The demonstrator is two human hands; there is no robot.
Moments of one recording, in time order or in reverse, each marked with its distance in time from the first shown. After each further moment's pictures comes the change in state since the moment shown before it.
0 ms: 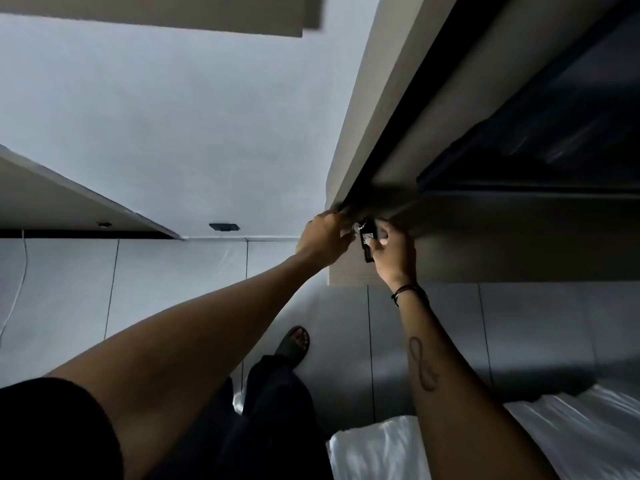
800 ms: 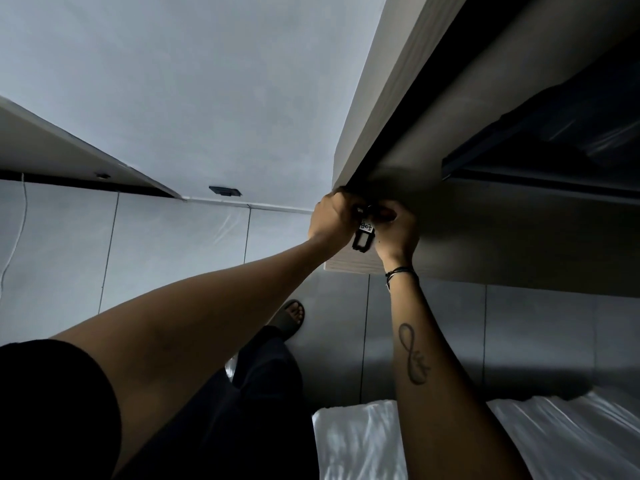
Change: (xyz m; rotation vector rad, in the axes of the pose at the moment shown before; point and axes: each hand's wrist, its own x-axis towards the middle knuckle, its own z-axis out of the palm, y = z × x) left_hand 0.025 0.000 0.048 -0.103 0.164 -0.159; right_hand 0.038 0.013 0.029 0.219 0.056 0.154
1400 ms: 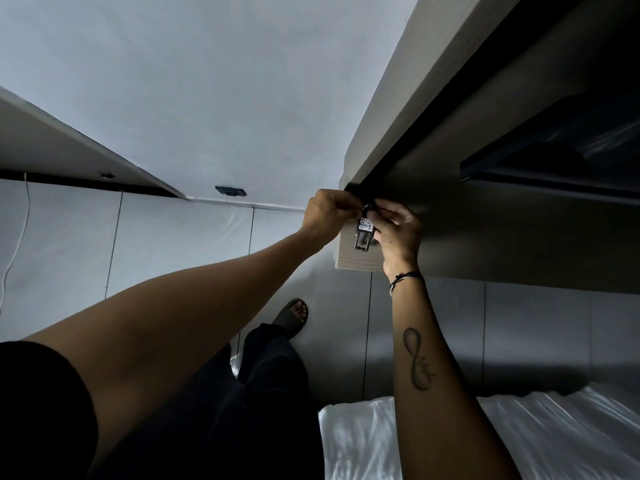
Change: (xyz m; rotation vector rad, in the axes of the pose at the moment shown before) left_hand 0.001 -0.034 -0.031 -0.490 -0.139 -0.223; right_hand -0.023 -0.013 0.008 0.559 -0.086 0.161
